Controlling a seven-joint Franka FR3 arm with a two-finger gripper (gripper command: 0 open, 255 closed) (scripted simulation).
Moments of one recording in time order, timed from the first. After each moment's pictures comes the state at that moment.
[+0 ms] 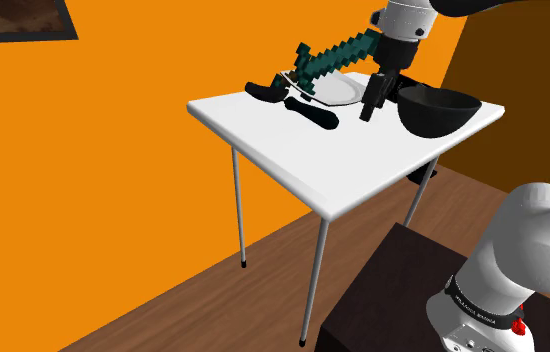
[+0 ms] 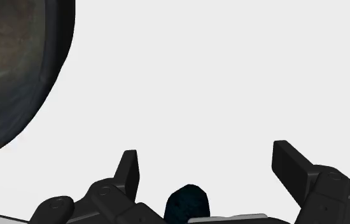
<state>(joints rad) 0.00 -0.74 -0.01 -2.31 -0.04 1.71 -0.14</state>
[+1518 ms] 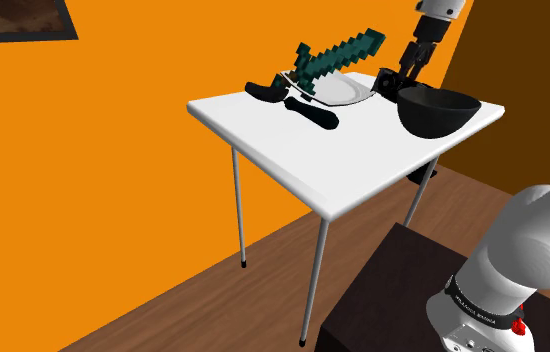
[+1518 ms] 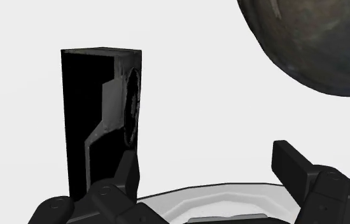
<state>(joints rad) -0.12 -0.37 -0.49 -1.90 -0.03 1.68 -0.51</state>
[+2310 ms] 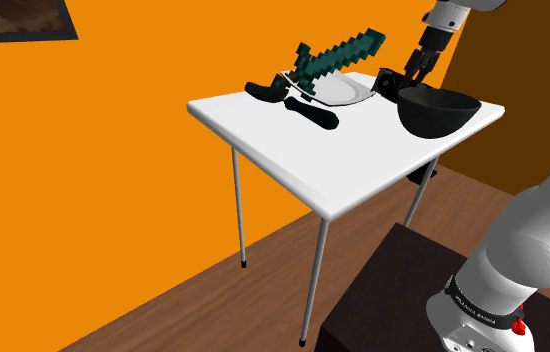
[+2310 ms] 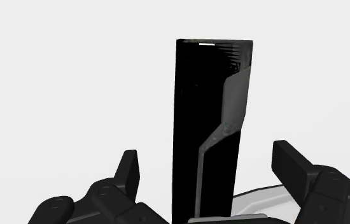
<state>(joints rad) -0.14 -0.21 -0.63 -1.82 0.06 1.72 -0.64</state>
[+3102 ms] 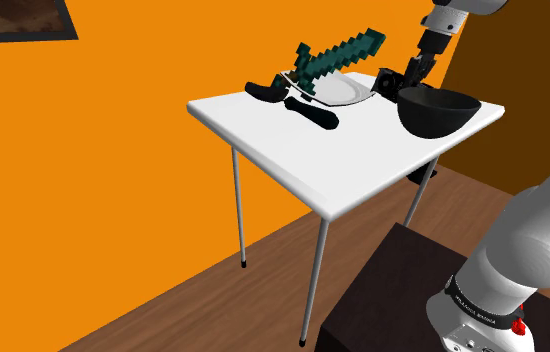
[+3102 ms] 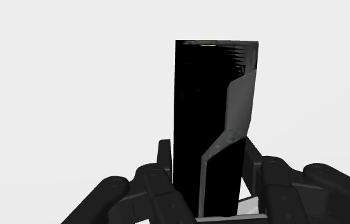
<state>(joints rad) -0.14 -0.21 -0.63 -1.84 0.06 1.74 -0.64</state>
